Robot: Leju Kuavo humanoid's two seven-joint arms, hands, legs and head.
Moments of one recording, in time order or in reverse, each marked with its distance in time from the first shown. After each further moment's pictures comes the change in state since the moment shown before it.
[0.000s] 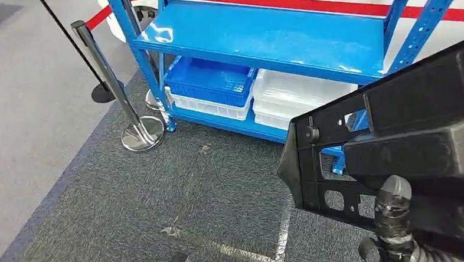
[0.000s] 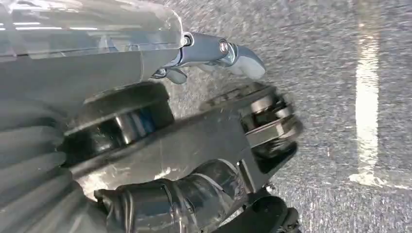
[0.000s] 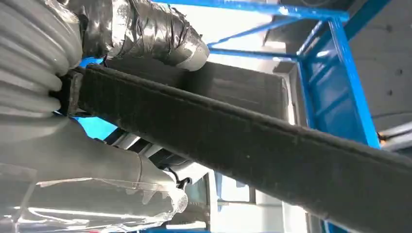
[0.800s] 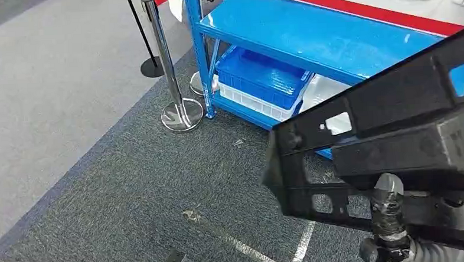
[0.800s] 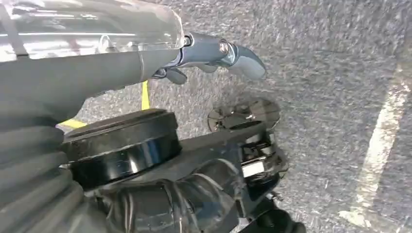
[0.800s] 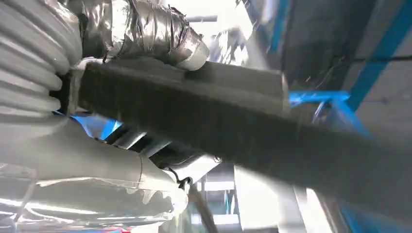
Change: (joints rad) left arm 0.002 -0.003 -0.001 0.000 0.002 0.015 0.014; right arm -0.010 -0.004 0.000 0.011 -0.340 0.000 -0.145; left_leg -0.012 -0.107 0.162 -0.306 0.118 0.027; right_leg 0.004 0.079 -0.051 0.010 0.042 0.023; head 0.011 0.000
